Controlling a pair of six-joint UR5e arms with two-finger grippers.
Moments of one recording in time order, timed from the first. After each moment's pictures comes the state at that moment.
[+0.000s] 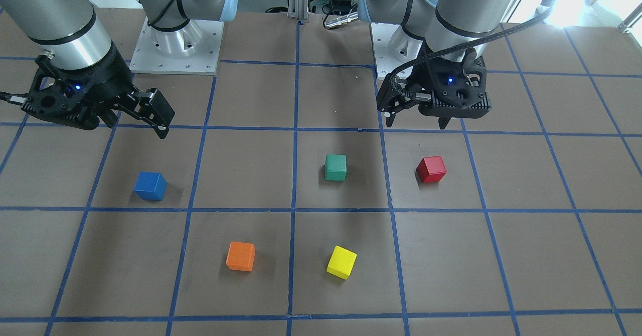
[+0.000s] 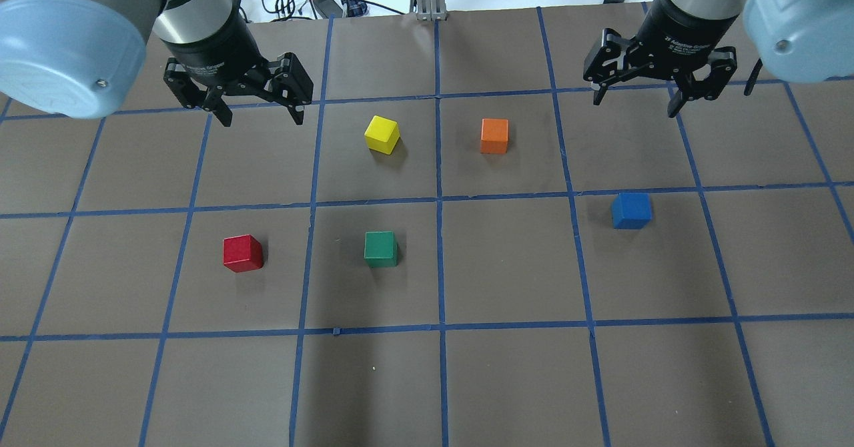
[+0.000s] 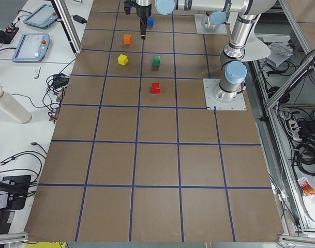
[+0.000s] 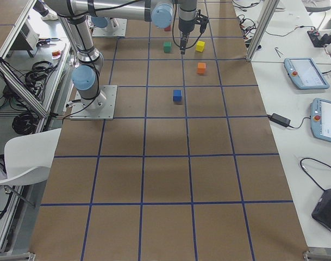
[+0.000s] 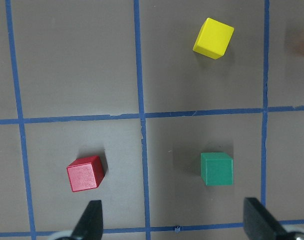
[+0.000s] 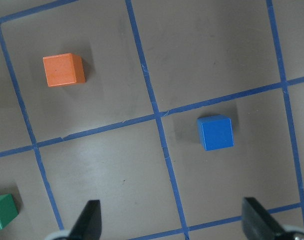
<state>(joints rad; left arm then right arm) -1.64 -1.64 -1.54 -1.50 1.57 -0.04 1.52 -1.51 1.58 -1.66 -1.54 0.19</state>
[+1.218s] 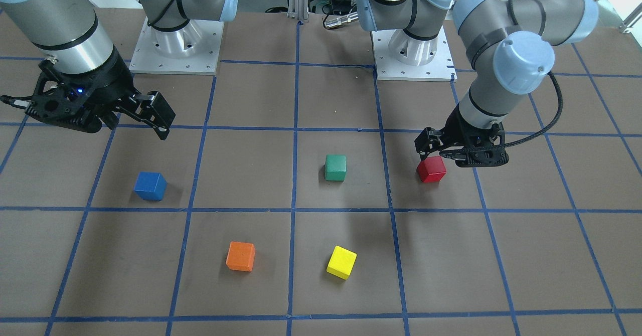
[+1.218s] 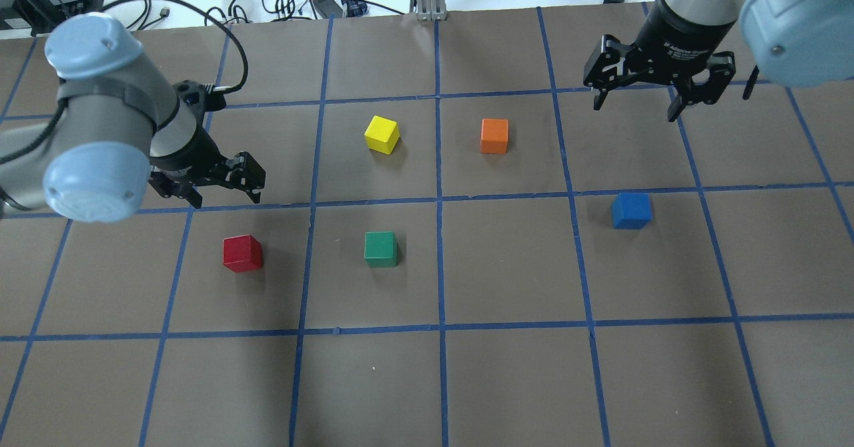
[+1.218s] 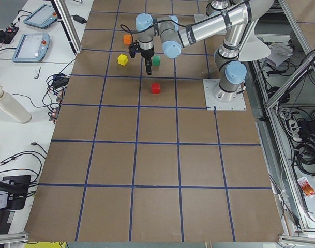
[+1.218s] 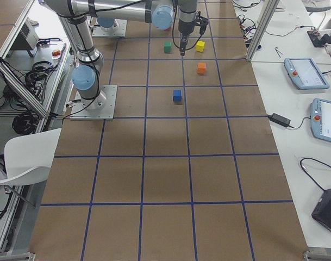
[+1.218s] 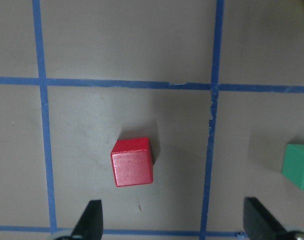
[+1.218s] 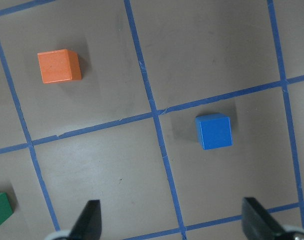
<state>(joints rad) -1.40 -1.66 -1.99 -1.09 1.58 0.11 1.52 -1.51 1.59 -1.66 -1.54 0.18</state>
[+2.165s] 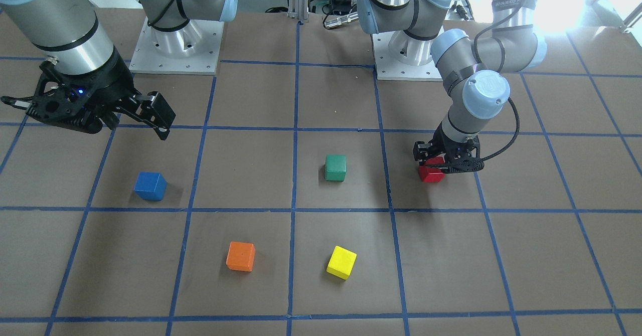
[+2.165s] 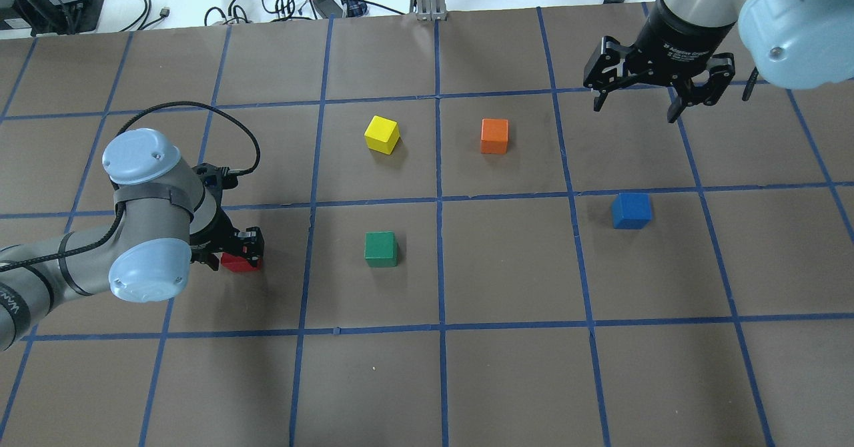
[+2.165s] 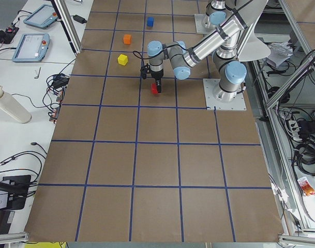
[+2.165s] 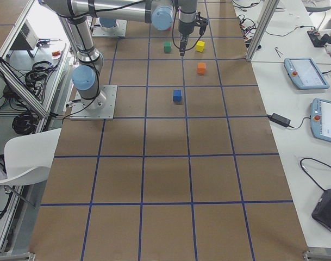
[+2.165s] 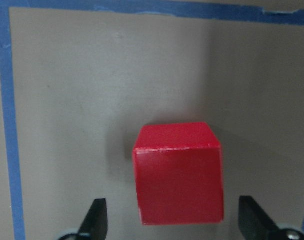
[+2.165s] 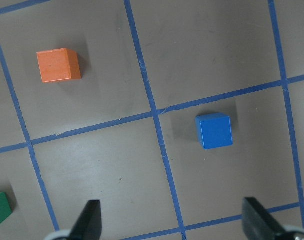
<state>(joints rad) -1.34 -1.73 -2.22 -0.84 1.65 0.14 1.52 -1.51 1.59 -1.66 -1.54 0.18</state>
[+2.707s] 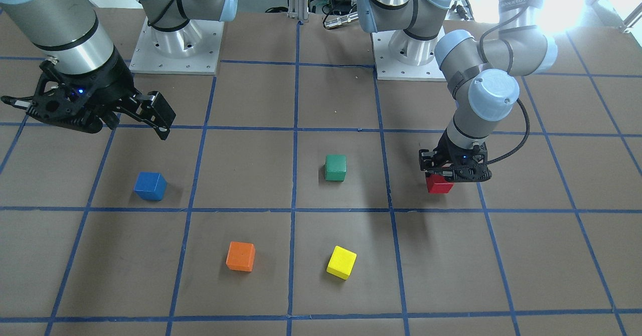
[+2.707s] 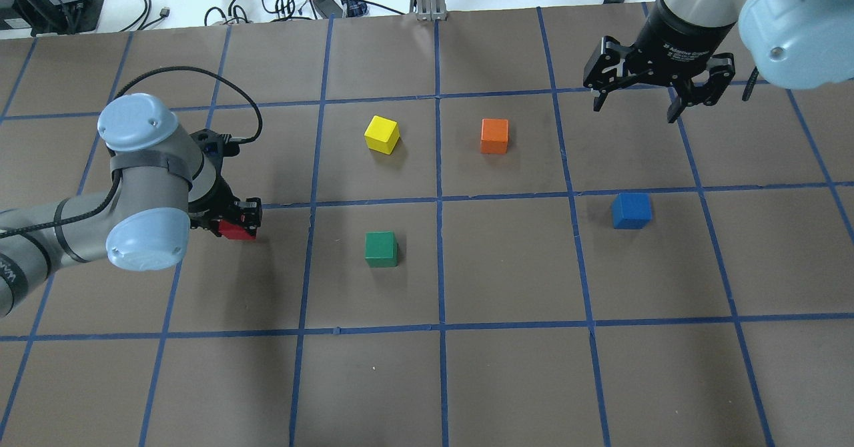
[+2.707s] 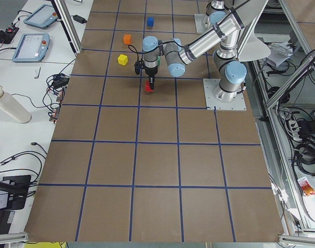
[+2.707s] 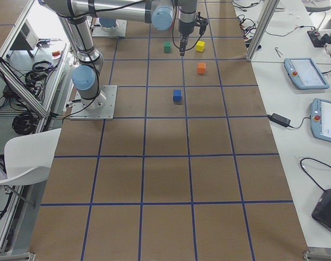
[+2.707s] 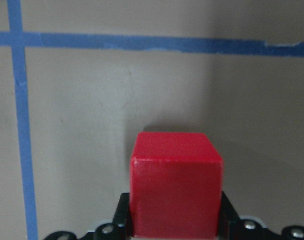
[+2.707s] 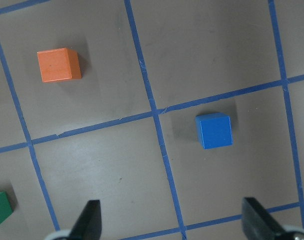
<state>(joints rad) -1.41 -1.74 -2.07 -0.91 1.61 0.17 1.52 -1.51 1.59 -1.66 -1.54 0.18</state>
